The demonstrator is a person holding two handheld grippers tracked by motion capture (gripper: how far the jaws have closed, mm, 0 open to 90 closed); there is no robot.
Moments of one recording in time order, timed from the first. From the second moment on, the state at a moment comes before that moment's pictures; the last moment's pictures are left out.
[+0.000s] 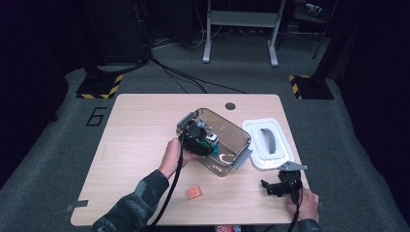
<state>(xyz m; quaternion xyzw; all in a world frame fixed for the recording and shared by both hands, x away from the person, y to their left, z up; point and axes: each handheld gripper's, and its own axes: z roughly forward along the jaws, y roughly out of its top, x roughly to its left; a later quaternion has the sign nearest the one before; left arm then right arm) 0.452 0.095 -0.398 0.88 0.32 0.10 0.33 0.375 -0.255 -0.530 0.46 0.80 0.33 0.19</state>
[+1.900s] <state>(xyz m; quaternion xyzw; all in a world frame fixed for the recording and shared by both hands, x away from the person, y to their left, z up) 0.354 0.135 -0.499 0.92 0.24 0.08 0.30 0.375 -0.255 -0.530 0.46 0.80 0.33 0.19</state>
